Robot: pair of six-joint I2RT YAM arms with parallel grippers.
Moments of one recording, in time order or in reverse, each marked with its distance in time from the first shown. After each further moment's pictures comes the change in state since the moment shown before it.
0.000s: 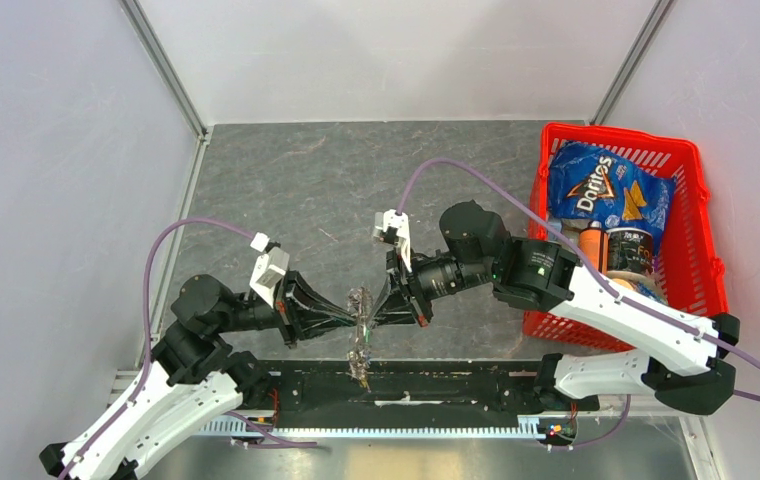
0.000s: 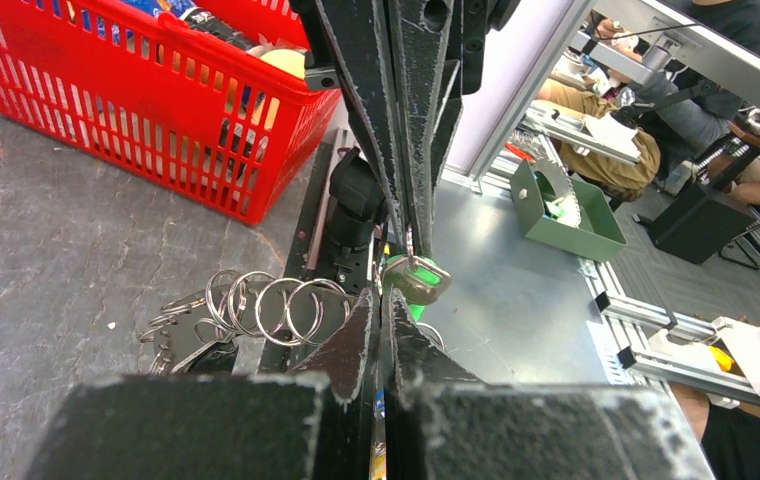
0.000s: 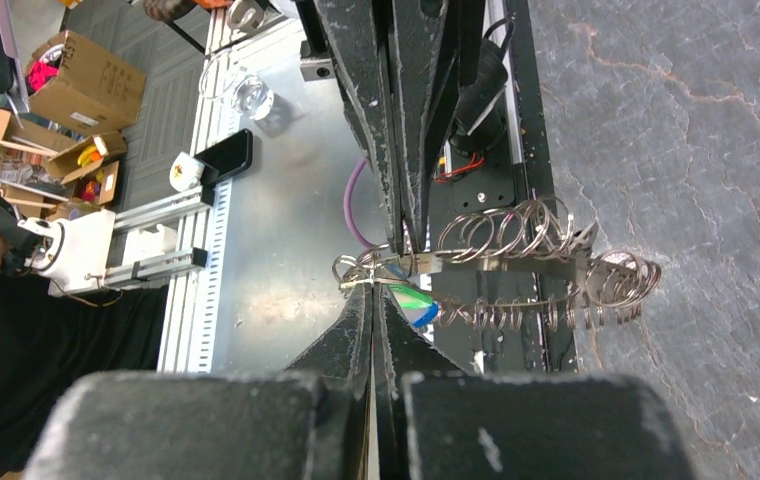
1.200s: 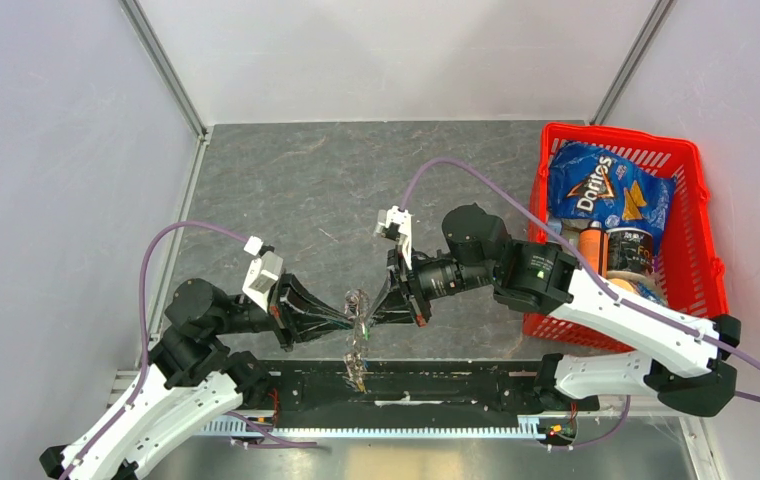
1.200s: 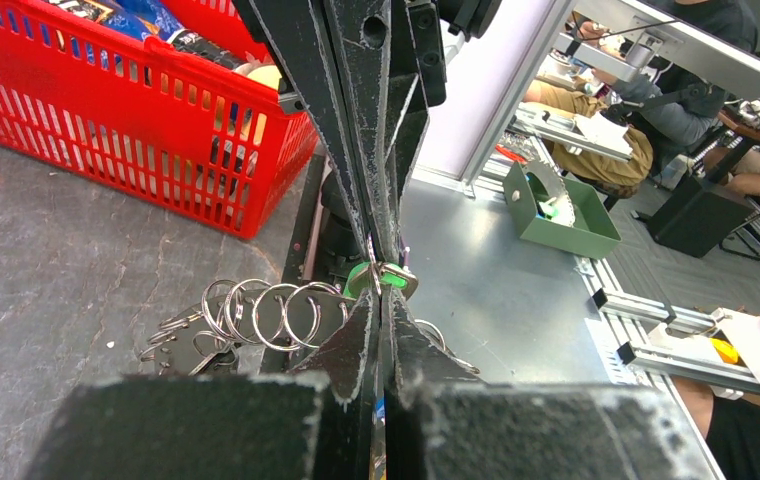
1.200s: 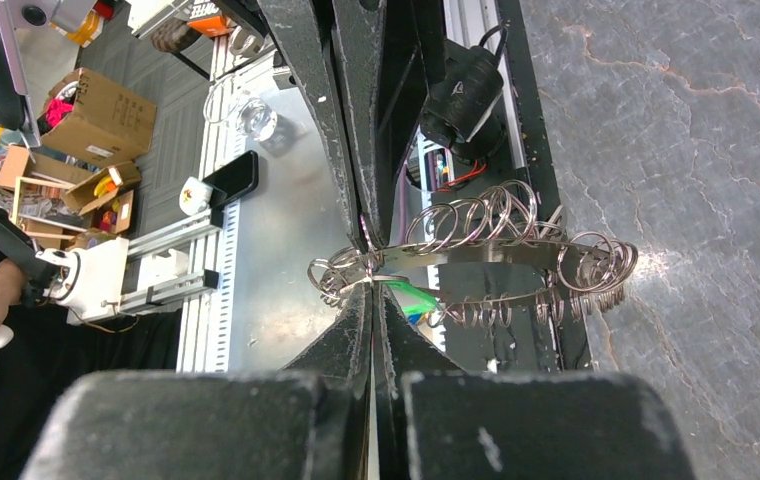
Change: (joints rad) left arm 0.000 -0.026 -0.002 0.025 0.031 0.000; right arm 0.000 -0.013 -0.032 0.052 0.034 0.073
